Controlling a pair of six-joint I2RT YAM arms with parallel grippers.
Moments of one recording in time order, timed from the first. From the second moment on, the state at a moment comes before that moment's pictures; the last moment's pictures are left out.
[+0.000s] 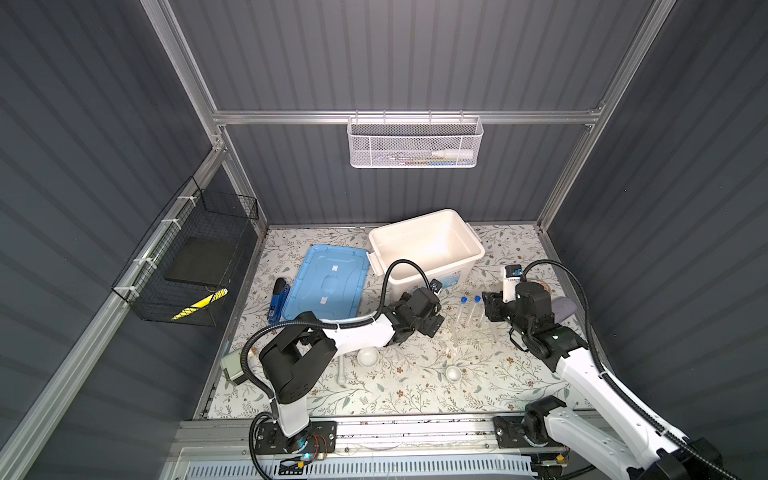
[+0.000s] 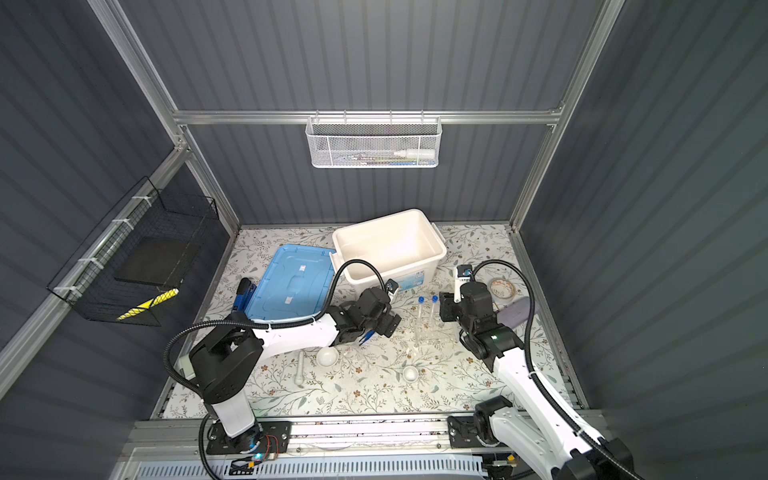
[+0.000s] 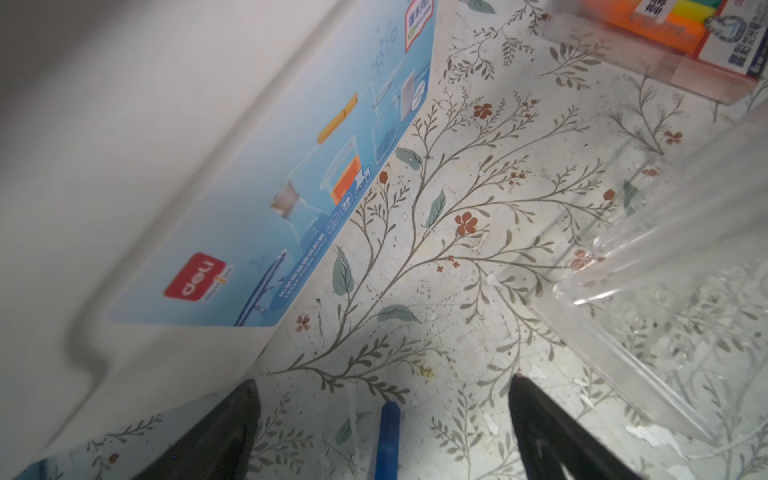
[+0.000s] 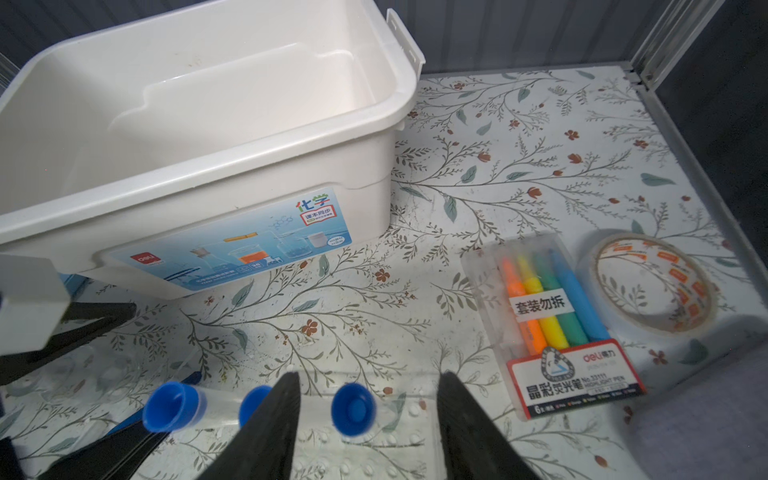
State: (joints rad) left arm -0.98 1.78 1.10 -0.09 -0.28 -0.11; right arm 0.32 0.90 0.62 -0.26 0.12 0.20
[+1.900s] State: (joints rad) left arm -0.93 1.62 1.06 -0.53 -0.48 -0.63; right arm 0.24 0.81 0.61 -0.26 0.13 0.24
